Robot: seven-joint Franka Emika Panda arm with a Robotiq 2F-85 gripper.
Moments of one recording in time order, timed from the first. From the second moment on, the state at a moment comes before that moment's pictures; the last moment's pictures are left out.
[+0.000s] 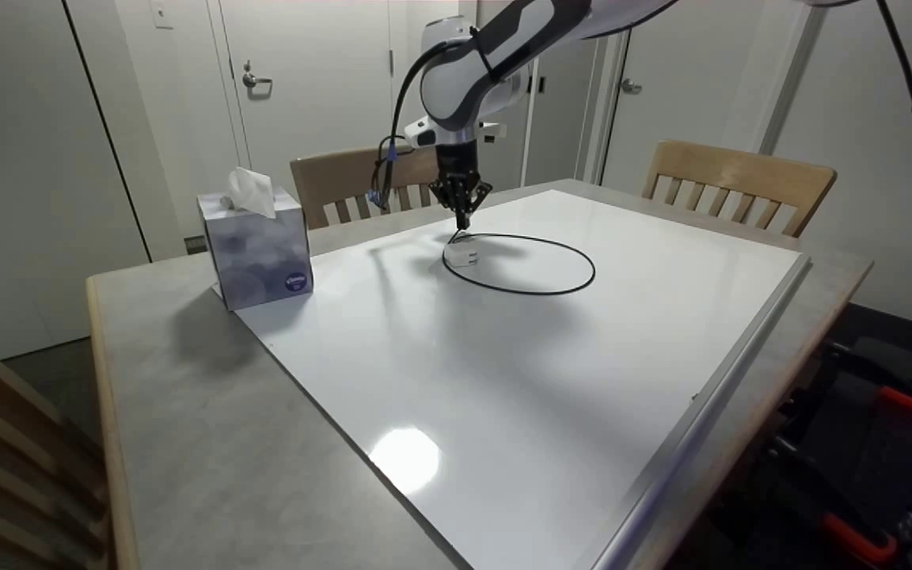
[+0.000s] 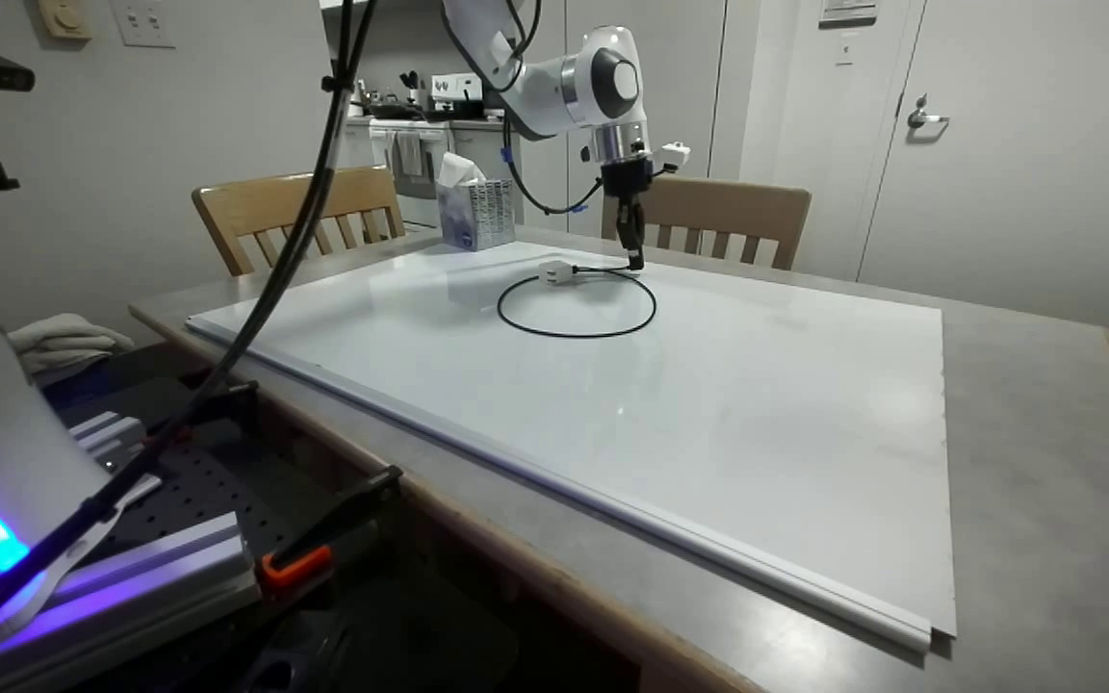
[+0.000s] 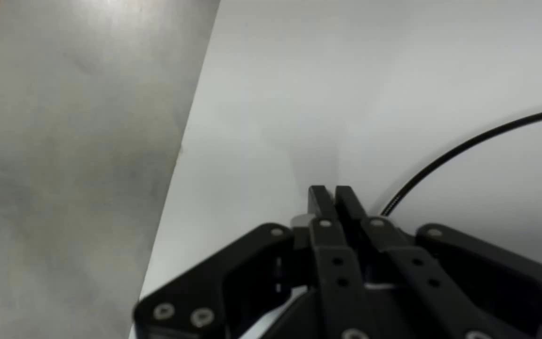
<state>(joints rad) 0.04 1.14 -0.01 -0.98 -0.23 2.14 -1.82</state>
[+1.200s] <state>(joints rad) 0.03 1.06 -0.06 -1.13 -0.31 2.00 -1.57</state>
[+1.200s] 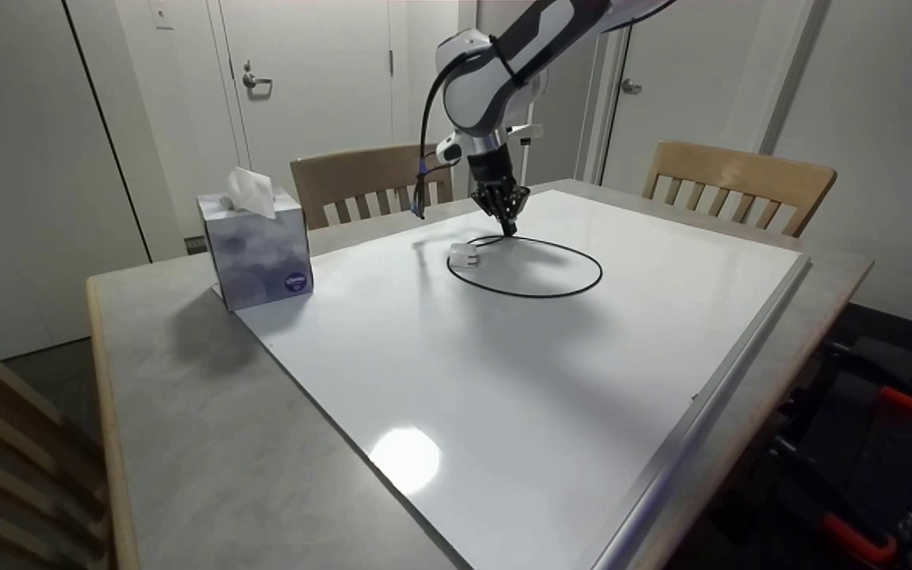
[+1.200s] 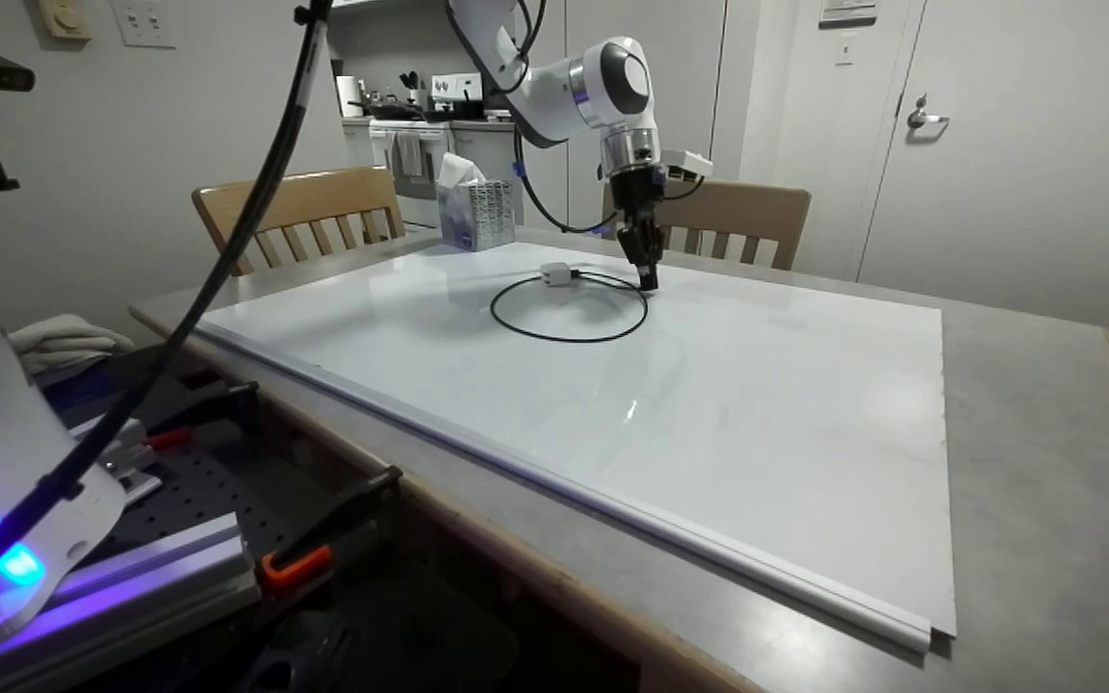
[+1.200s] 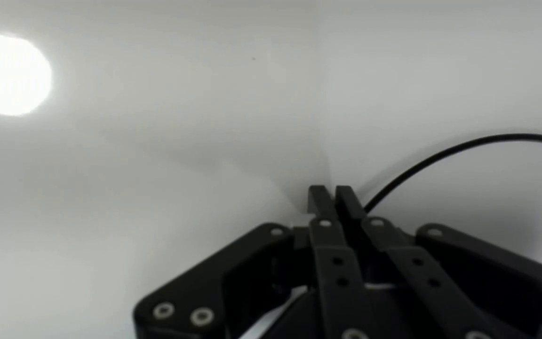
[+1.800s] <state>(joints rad) 0.04 0.93 -0.06 -1.28 -0.35 1.91 -1.51</state>
